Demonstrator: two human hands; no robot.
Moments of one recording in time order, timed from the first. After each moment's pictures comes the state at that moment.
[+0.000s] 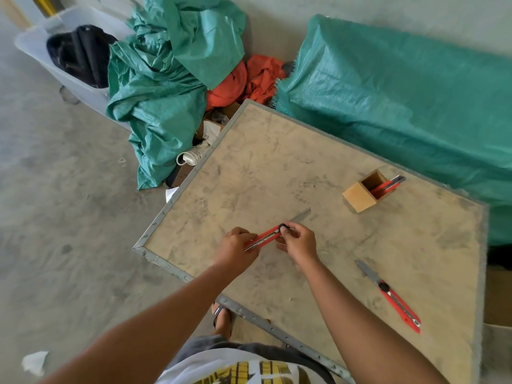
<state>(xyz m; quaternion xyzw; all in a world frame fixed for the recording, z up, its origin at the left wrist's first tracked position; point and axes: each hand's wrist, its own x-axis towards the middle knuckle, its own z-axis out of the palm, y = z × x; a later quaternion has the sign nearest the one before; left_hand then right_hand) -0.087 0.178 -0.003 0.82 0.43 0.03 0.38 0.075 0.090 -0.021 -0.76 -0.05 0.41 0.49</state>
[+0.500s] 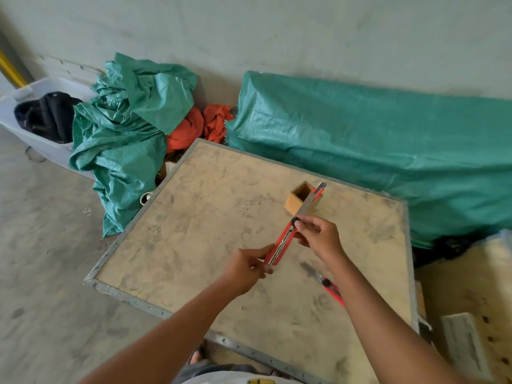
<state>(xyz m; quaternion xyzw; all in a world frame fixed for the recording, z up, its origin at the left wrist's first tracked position) 0.004 0.063 0.073 0.72 0.33 0.02 0.61 0.197 -0.040 0.093 -0.75 -0.13 0.32 0.56</state>
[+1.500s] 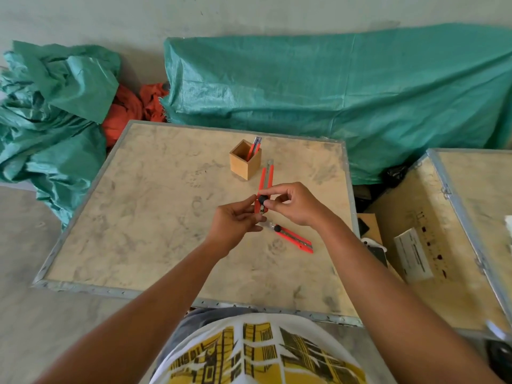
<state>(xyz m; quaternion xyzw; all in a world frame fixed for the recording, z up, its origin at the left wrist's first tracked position) 0.061 -0.038 0.117 0.63 0.28 0.10 0.72 0.209 -0.160 0.131 -0.79 -0.34 0.29 0.41</state>
